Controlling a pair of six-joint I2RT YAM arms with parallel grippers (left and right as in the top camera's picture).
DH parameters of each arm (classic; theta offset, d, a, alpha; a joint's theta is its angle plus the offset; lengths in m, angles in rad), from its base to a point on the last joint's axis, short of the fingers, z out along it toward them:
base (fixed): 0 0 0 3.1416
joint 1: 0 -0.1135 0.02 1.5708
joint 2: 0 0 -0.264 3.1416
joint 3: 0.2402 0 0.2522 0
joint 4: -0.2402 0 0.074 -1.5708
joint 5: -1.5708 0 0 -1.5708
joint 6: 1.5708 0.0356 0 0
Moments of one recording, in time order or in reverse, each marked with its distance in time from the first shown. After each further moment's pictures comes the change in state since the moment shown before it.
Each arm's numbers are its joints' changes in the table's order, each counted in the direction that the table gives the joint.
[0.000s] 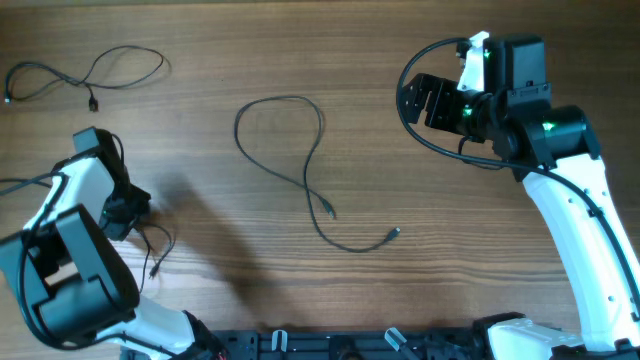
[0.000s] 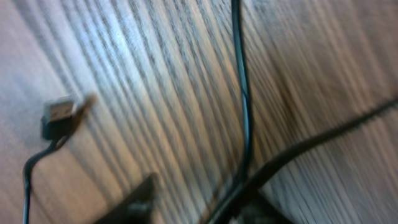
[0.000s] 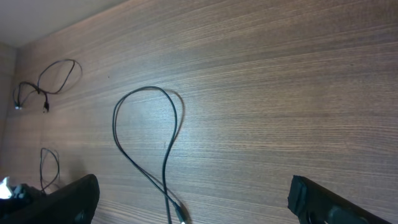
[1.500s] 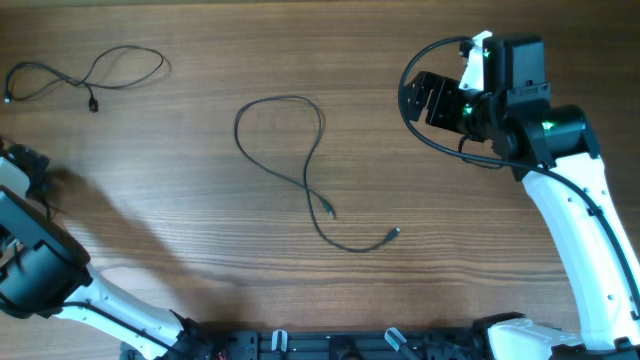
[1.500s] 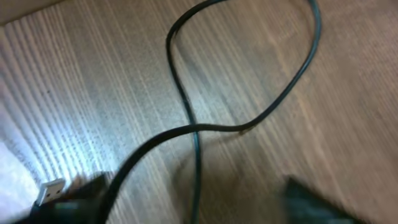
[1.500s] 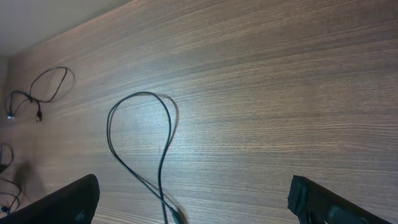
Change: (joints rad) left arm -0.348 0.289 0.375 0.505 -0.044 0.363; right arm 0.000 0.003 0.000 0.003 -0.035 0.024
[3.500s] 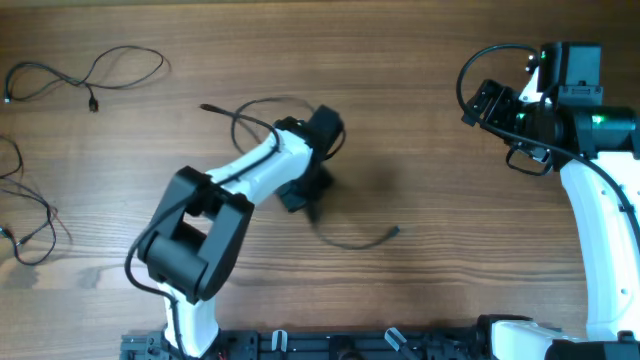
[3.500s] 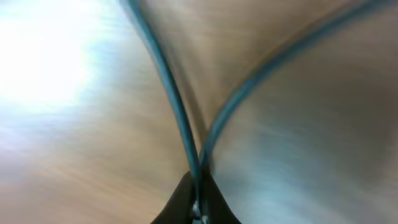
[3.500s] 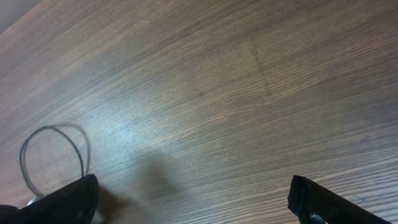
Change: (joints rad) left arm 1.341 -0.069 -0.072 -0.666 -0.262 -0.847; right arm 0.228 0.001 0.000 -0.188 -0.128 0.002
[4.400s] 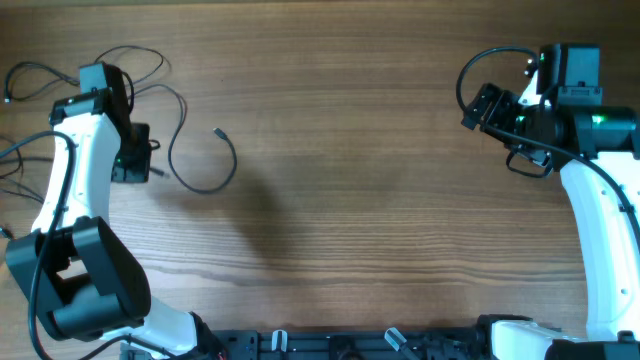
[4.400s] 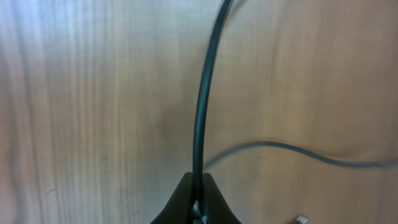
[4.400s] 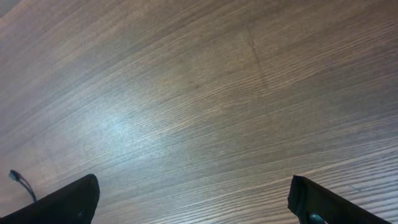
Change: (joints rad) left arm -0.811 -0.247 0.055 -0.110 0.198 -0.201; right arm 0.000 0.000 0.000 -0.029 0.000 0.000
